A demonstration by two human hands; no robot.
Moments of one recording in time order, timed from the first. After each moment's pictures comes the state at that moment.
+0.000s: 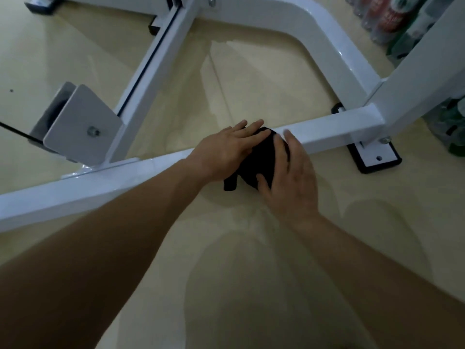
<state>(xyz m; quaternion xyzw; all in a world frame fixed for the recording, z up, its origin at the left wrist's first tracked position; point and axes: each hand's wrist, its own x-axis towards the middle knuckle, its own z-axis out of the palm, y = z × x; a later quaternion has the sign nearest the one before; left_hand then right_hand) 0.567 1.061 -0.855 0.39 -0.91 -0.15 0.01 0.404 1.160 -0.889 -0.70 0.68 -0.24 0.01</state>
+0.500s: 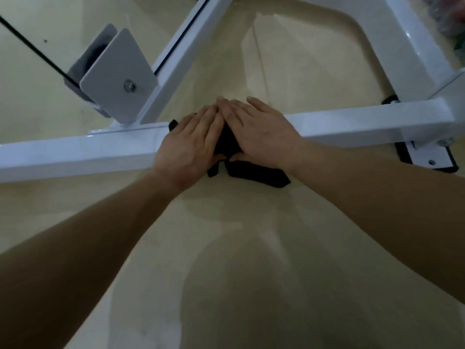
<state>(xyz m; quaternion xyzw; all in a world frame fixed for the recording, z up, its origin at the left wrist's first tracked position) 0.686 1.118 -0.888 0.50 -0.86 0.07 0.04 0.489 1.069 -0.880 -0.93 0.36 0.00 -0.05</state>
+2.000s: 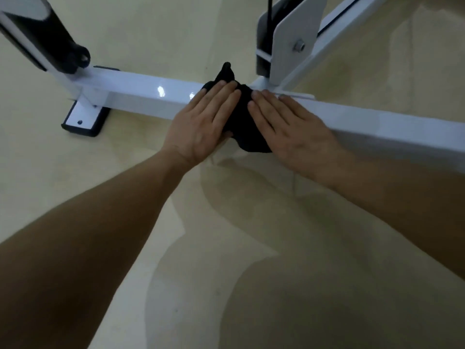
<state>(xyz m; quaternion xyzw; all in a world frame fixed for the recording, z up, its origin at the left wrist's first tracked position) 0.886 1.191 -0.912 0.60 -0.78 0.17 0.07 0.654 1.119 -0.908 -0.95 0.20 -0.12 -0.22</state>
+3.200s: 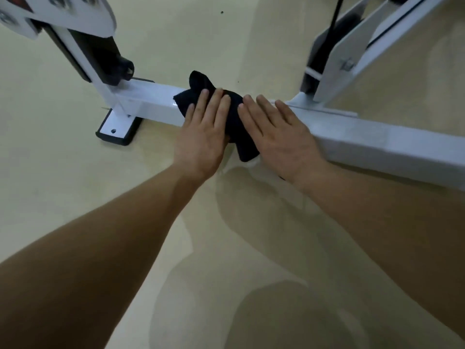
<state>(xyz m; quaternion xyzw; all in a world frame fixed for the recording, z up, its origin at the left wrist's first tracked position) 0.921 1.219 -0.899 0.75 -0.66 0.07 0.07 0.743 1.134 -0.910 -0.95 0.25 -0.07 -0.14</state>
